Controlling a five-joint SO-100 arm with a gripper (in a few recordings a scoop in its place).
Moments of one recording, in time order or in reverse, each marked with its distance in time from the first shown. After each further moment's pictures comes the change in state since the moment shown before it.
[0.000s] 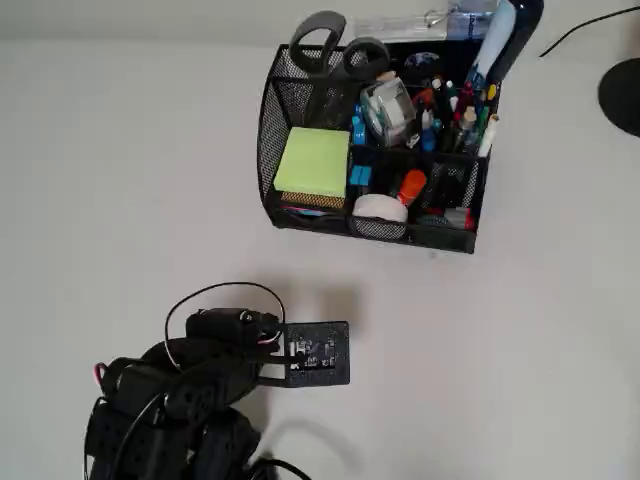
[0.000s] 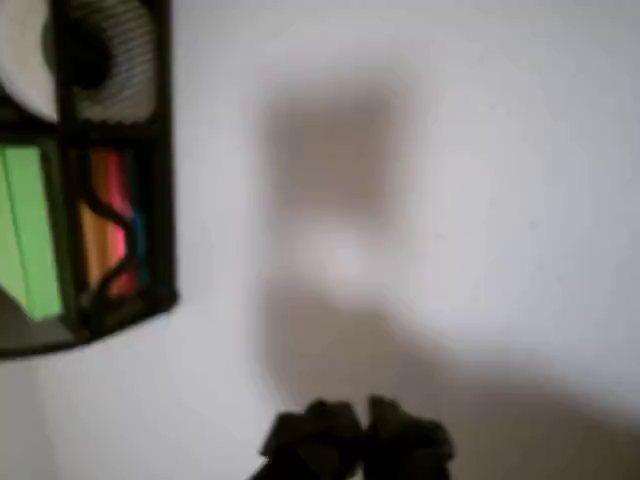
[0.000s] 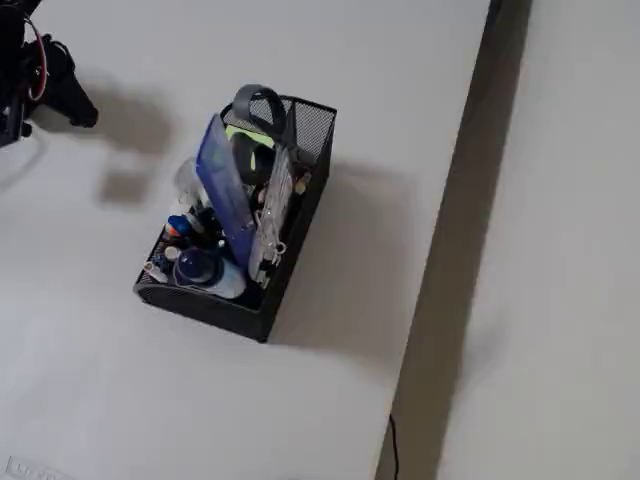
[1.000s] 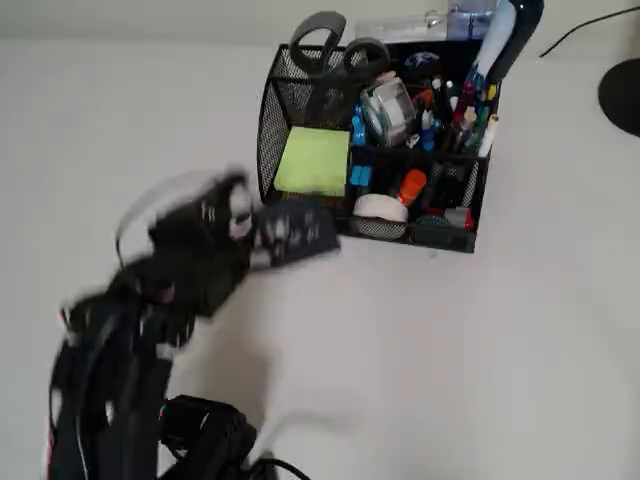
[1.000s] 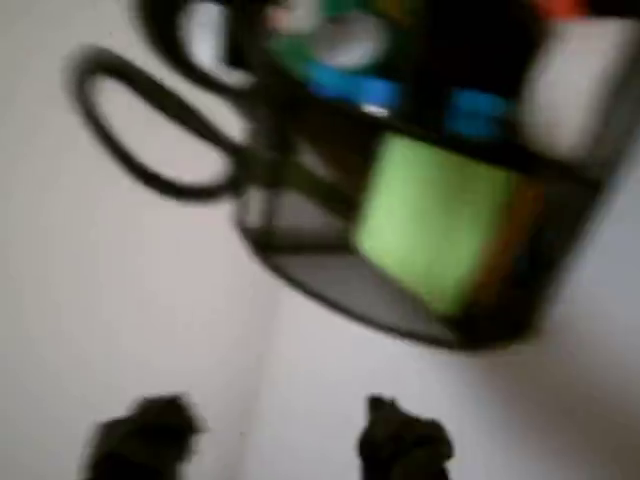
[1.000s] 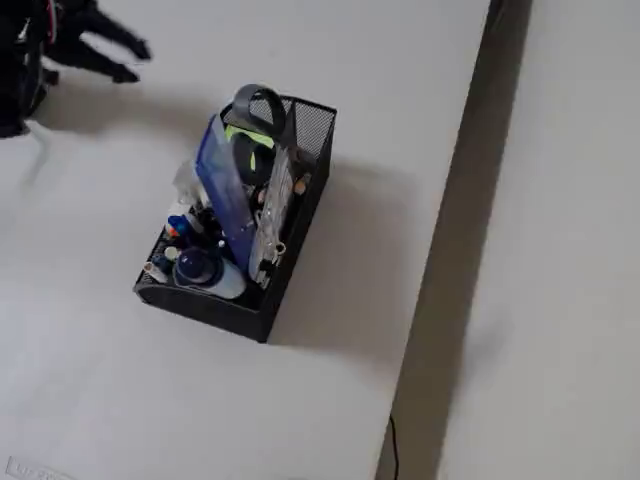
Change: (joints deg) arm -5.4 -44.6 -39.6 -34.7 -1.8
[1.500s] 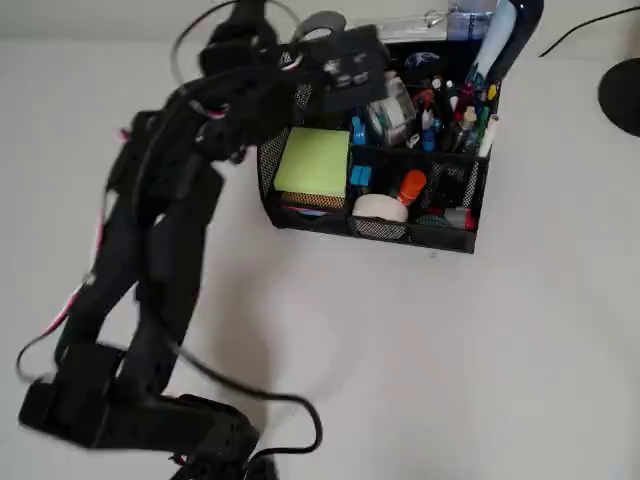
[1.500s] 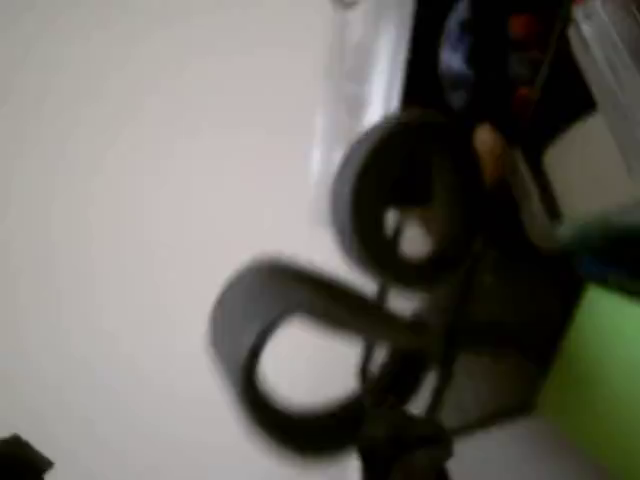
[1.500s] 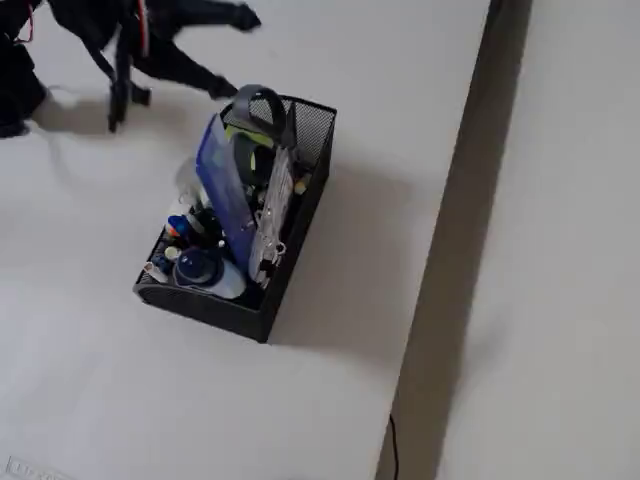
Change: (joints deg) arm 4.8 -47.4 -41.0 -12.3 3.4
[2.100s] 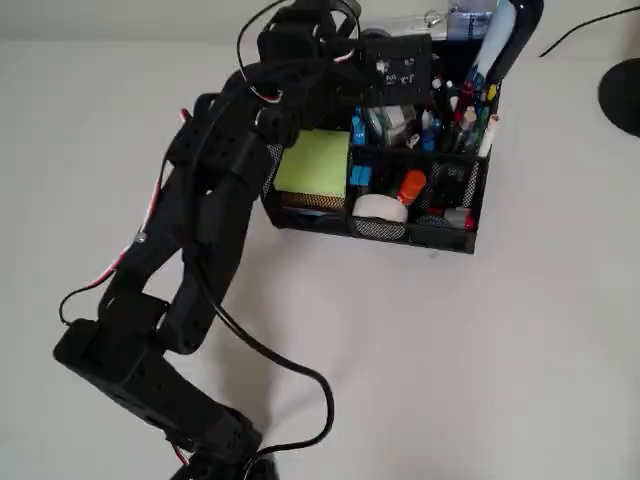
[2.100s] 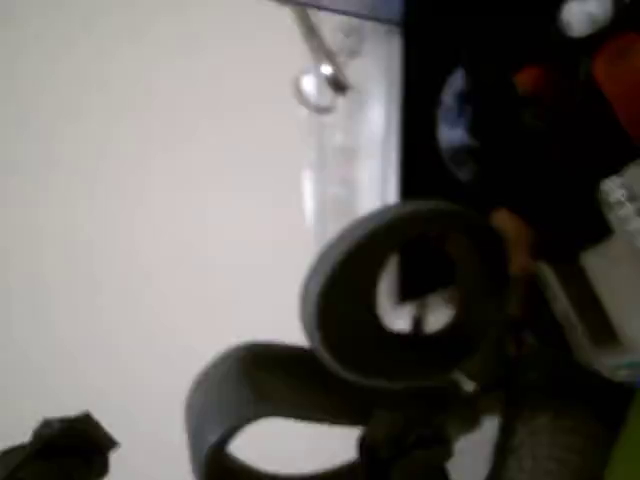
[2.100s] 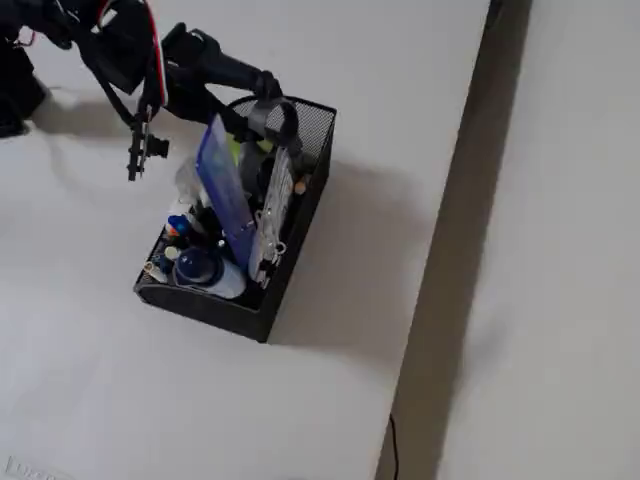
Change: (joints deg) arm 3.2 -10.0 -9.5 -2.2 6.8
